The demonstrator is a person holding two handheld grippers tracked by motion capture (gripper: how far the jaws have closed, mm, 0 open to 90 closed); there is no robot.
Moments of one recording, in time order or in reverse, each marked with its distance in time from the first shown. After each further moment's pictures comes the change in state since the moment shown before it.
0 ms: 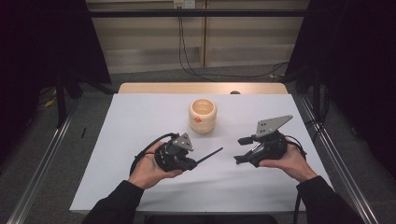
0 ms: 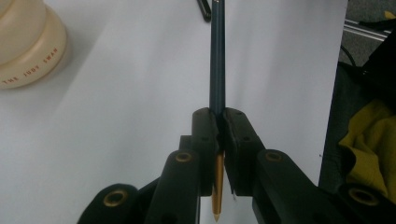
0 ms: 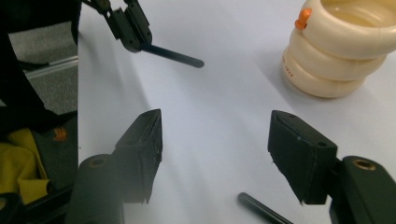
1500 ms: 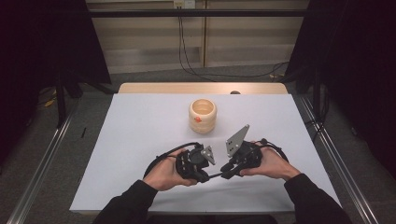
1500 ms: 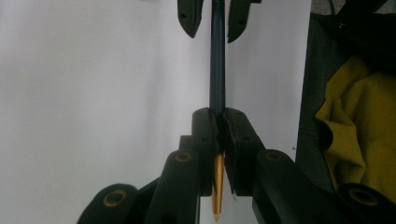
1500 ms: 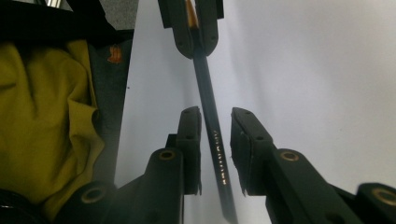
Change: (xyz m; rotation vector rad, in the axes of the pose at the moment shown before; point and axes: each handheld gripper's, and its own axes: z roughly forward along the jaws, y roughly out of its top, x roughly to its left) left arm -0.025 0.029 0.041 0.205 -0.106 0.160; right arm 0.016 0.010 0.065 0.300 0.298 -0.195
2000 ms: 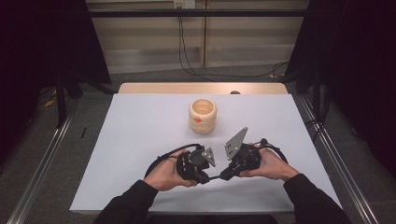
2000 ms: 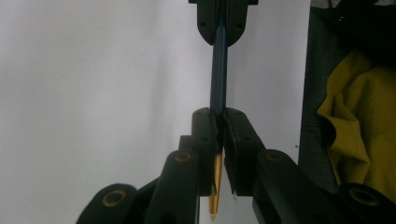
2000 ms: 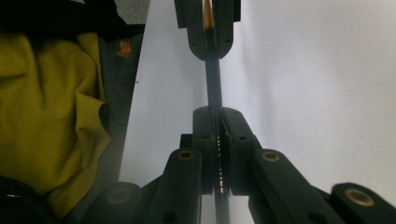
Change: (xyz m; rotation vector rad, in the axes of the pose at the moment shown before) left arm 0.002 -0.002 0.005 0.003 -0.025 0.016; right arm 0.001 -0.002 0.006 0.002 0.042 -0.037
